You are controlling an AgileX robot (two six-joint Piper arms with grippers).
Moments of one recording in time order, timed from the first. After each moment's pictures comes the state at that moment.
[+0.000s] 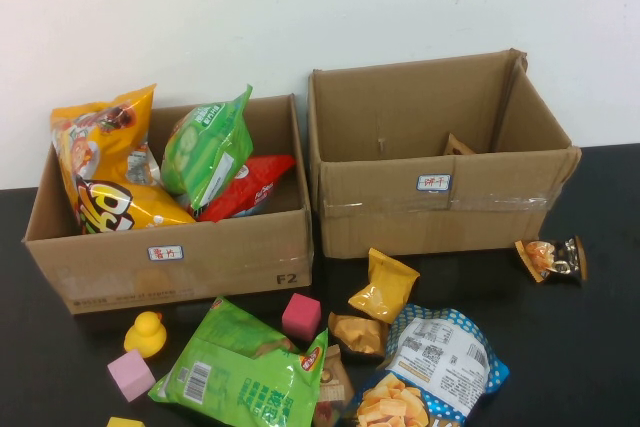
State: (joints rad) right arm 0.01 0.08 -0.41 1.26 0.31 -1.17; left arm 0.02 -0.01 0.02 -0.09 0.37 0.09
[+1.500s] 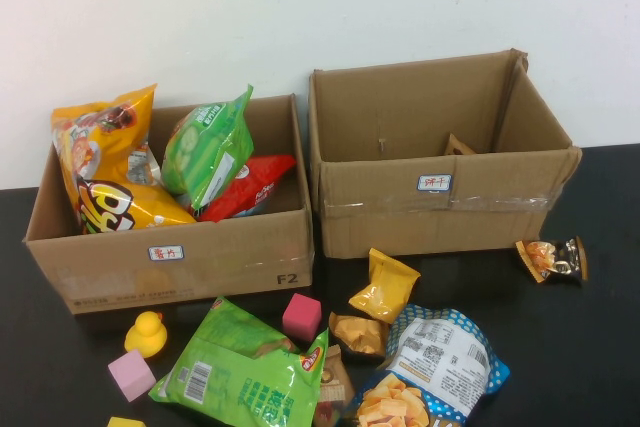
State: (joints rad) right arm -0.11 -0.01 0.03 0.02 0.41 -0.01; left arm 0.02 -0.01 0.02 -0.09 0.37 0.10
